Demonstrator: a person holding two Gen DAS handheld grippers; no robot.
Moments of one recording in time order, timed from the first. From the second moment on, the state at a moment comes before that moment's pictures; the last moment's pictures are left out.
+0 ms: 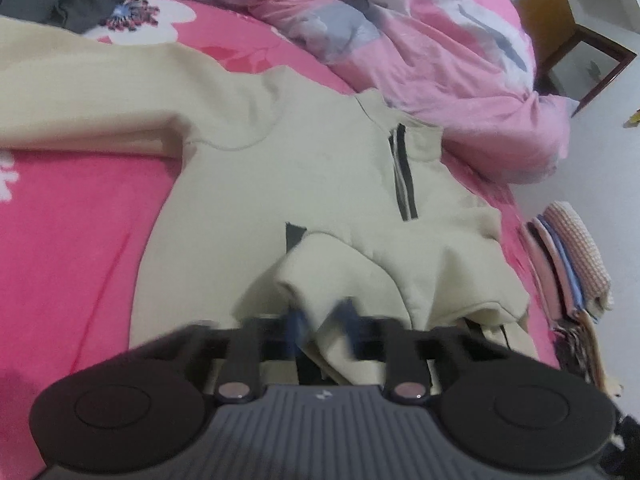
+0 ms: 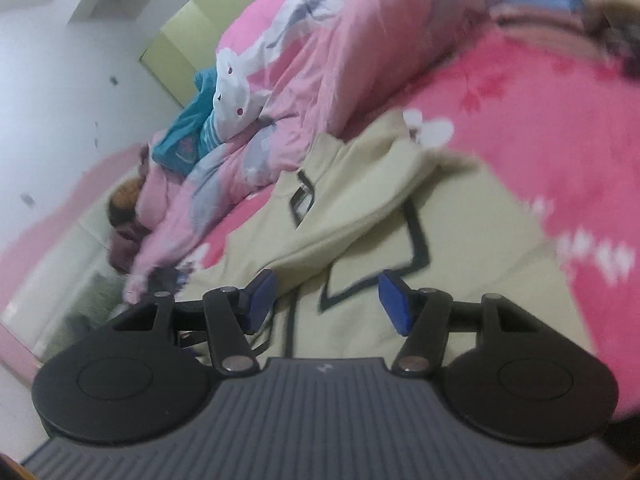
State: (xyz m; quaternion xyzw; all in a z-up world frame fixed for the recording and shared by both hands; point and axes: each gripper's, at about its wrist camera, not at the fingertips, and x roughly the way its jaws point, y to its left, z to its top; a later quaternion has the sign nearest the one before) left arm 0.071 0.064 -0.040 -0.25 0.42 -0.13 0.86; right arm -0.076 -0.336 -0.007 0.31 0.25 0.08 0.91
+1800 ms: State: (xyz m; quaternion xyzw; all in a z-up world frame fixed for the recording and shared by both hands) left arm -0.001 -0.134 -0.032 0.15 0.32 -0.41 0.84; right arm -0.150 -0.354 -0.041 0.03 0.35 -0.01 0.94
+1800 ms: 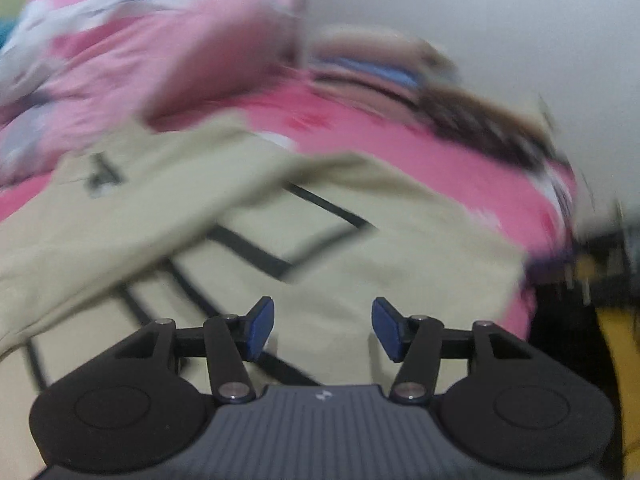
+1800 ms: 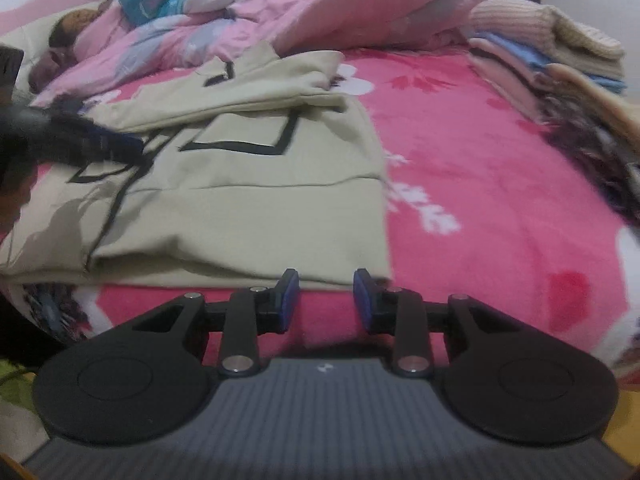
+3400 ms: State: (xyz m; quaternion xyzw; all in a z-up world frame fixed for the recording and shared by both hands) left arm 0.314 -0.238 0.014 0.03 0.41 -0.32 0.85; right arm 0.147 -0.402 -0.080 0.24 0.29 0.18 0.91
